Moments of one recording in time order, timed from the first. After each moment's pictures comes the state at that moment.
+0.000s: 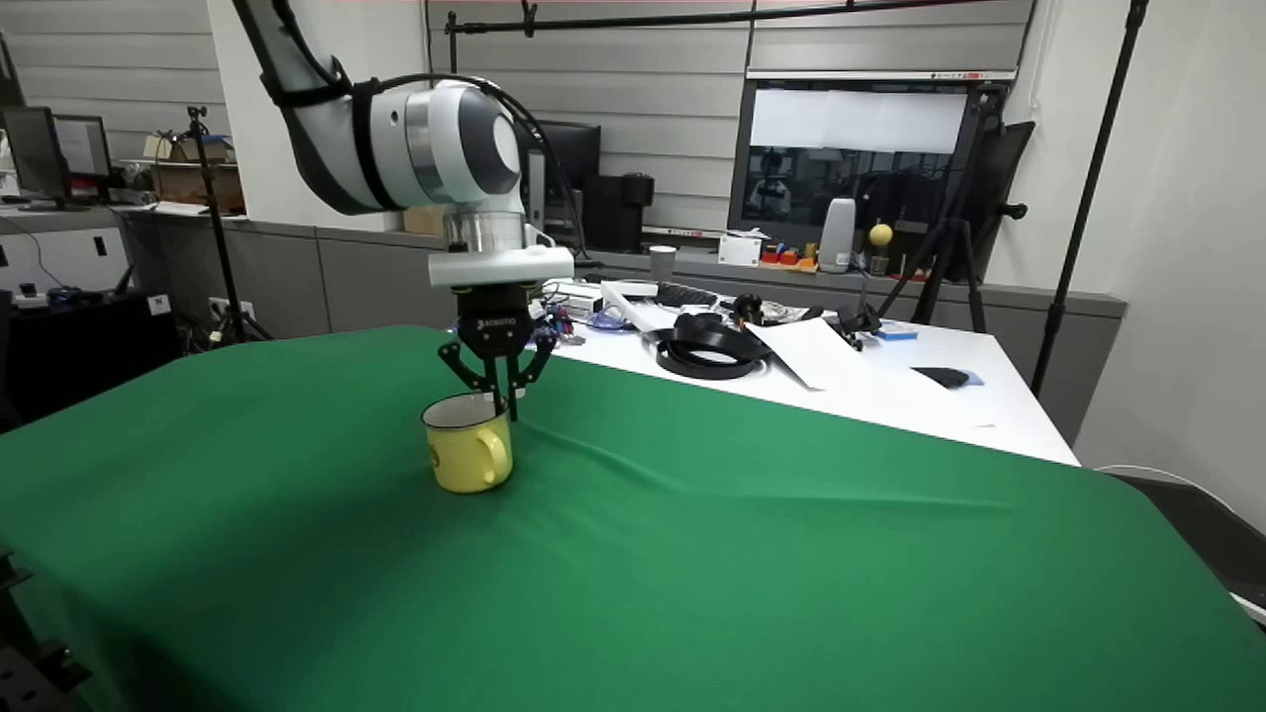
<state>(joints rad) 0.06 0.47 0.08 -2.11 -0.31 2.42 -0.35</state>
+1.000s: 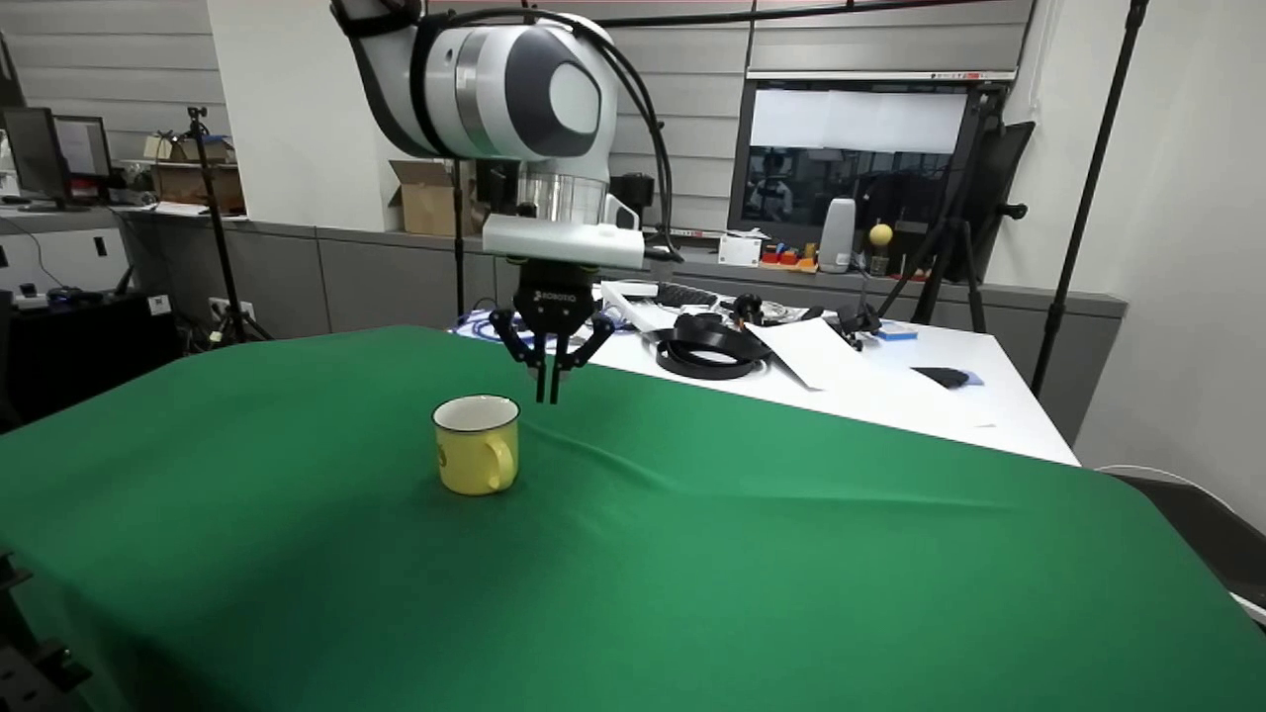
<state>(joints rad) -0.12 0.35 0.09 -2.18 -0.02 2.42 -0.52</state>
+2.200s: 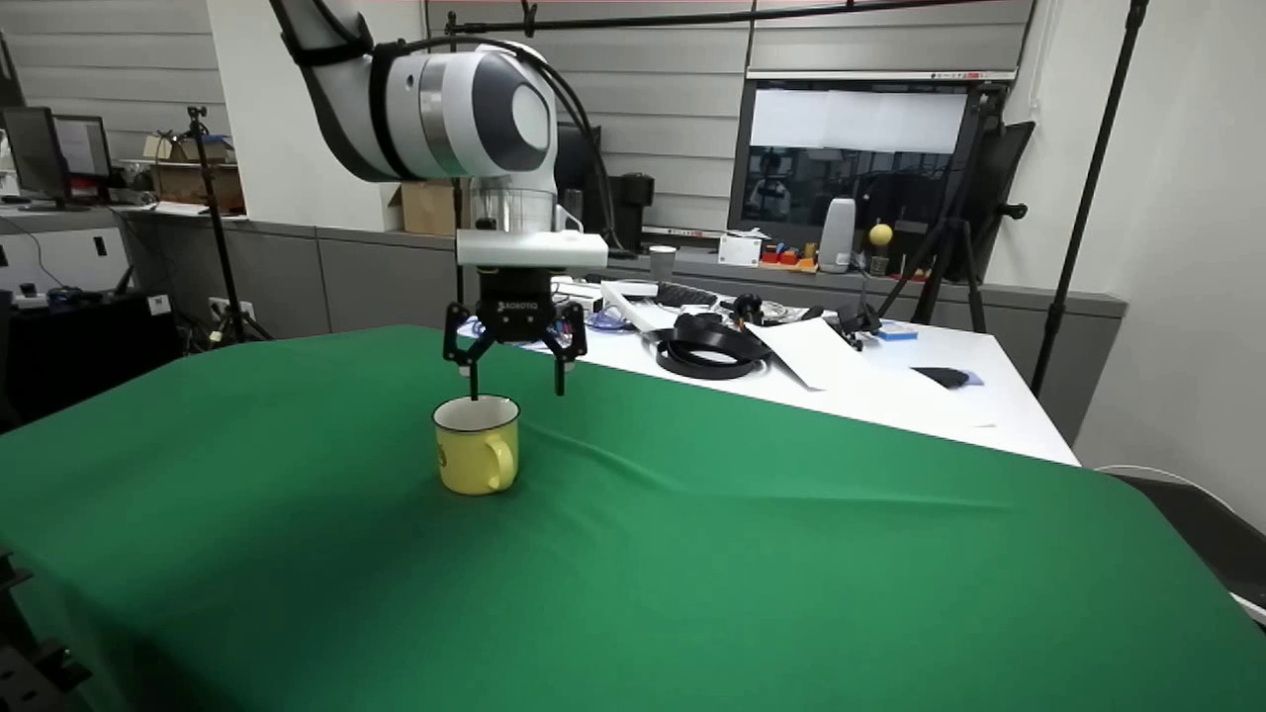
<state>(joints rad) -0.01 0.40 0.09 -2.15 -0.18 2.42 -0.53</state>
